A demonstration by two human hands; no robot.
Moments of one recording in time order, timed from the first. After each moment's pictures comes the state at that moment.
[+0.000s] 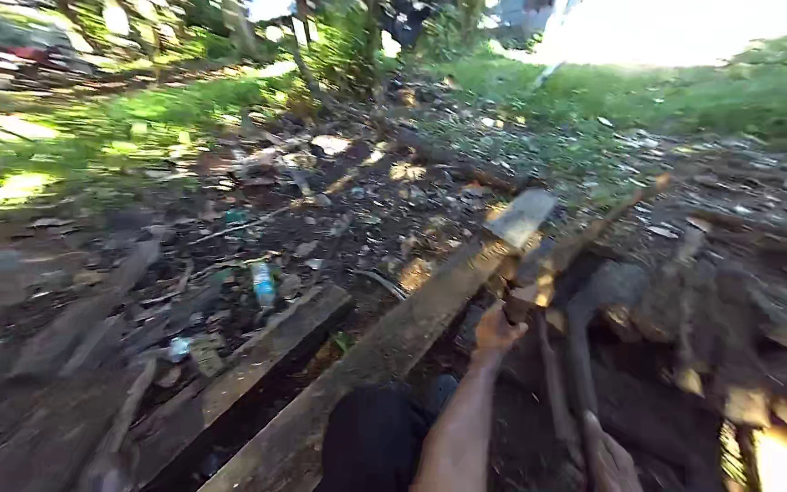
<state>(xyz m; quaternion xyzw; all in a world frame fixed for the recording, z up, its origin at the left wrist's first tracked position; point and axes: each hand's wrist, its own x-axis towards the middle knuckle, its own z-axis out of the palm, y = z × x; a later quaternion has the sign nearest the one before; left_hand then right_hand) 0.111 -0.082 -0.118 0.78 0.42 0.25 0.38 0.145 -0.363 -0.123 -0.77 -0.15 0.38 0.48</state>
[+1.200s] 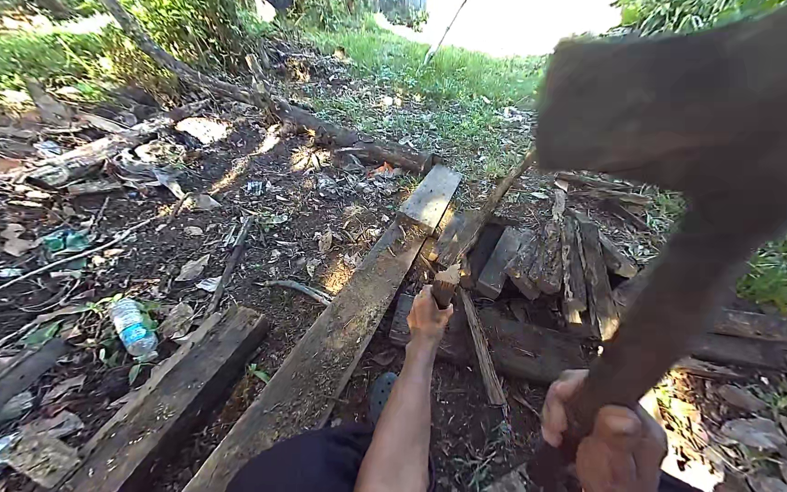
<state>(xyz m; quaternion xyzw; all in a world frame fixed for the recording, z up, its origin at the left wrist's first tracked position) 0.128 -0.075 -0.114 0.82 0.44 0.18 0.33 0.114 -0.339 0.042 -0.57 -0.42 0.07 0.70</state>
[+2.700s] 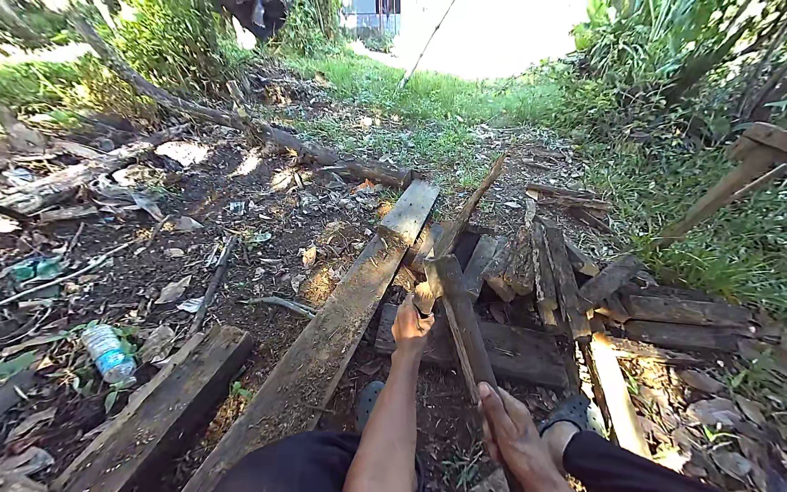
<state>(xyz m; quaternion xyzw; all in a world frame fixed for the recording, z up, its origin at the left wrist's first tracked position) 0.123 -0.089 -0.118 0.82 0.43 0.19 0.33 0.110 -0.356 -0.053 -0.73 -0.21 0.34 0.55</state>
